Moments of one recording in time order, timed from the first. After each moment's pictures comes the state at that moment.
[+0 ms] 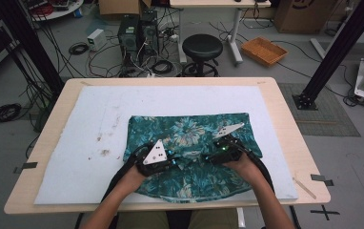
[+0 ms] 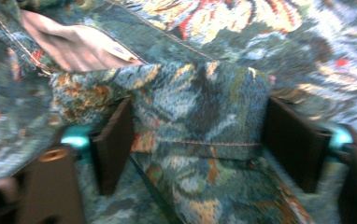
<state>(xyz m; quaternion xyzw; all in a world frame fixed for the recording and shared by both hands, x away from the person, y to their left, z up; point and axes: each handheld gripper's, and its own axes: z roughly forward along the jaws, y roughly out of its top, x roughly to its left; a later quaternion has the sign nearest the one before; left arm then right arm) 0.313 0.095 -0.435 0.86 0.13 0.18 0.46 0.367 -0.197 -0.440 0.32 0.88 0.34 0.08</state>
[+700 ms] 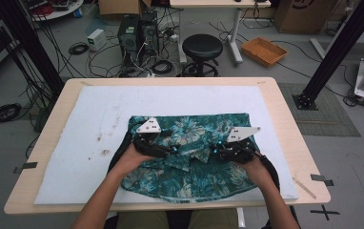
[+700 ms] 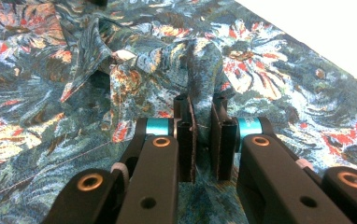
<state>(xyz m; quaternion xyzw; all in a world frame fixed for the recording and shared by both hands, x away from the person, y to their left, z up) 0.368 0.099 -0.410 0.83 0.22 0.06 0.51 0.341 -0.220 -0.410 0.23 0.86 0.44 0.12</state>
